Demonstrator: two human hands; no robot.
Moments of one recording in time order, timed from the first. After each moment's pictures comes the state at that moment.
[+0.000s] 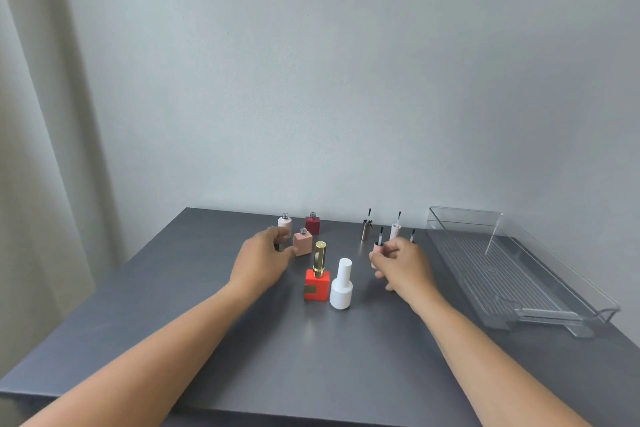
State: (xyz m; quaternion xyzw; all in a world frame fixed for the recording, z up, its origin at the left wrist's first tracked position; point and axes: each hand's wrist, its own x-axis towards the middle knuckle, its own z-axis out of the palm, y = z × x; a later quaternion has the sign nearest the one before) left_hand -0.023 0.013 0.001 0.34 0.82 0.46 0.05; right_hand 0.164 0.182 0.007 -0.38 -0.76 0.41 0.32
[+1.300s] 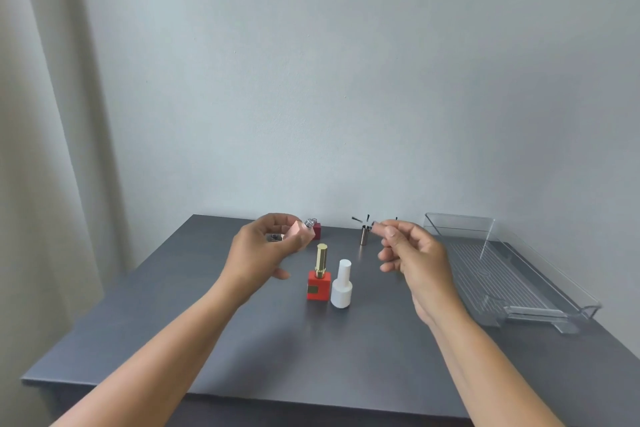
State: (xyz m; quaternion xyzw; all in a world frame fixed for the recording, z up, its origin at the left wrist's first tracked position) left_hand 0.024 -0.038 0.059 0.35 0.65 0.66 0.14; right_hand 0.202 0.123 0.060 -0.19 -0.64 0.59 0.46
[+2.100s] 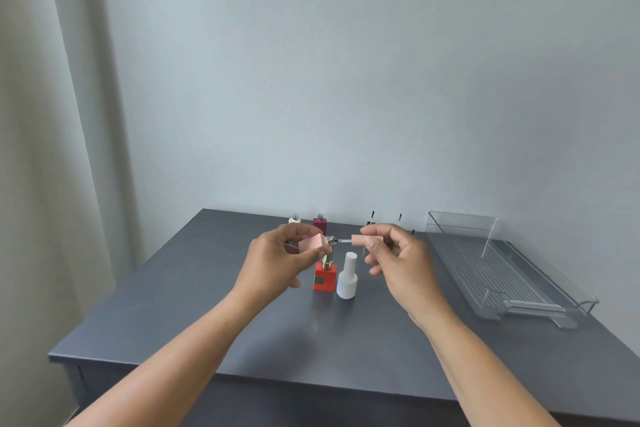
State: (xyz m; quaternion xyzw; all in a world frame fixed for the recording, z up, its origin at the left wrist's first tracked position) left_hand 0.047 -0.047 0.046 0.38 0.68 0.61 0.12; right_hand 0.198 0.094 0.055 -0.17 -0.75 0.49 0.42
